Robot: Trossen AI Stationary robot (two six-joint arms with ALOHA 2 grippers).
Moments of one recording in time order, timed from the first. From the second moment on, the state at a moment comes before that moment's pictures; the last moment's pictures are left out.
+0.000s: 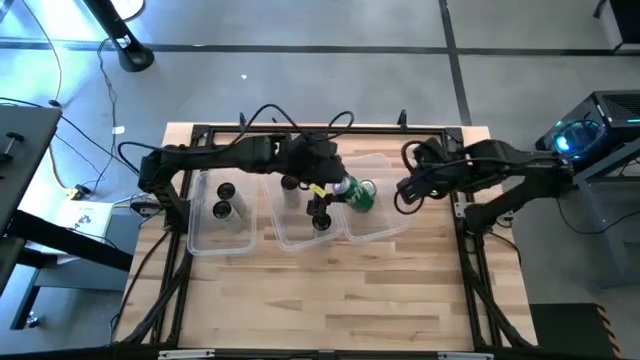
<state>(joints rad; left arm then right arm) 0.11 1.76 1.73 -0.66 0.11 0.27 0.16 1.32 1.66 -1.57 0.55 1.00</state>
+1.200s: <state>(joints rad) 0.14 1.90 1.73 -0.90 -0.03 0.23 0.02 1.16 0.69 -0.48 0.11 1.25</state>
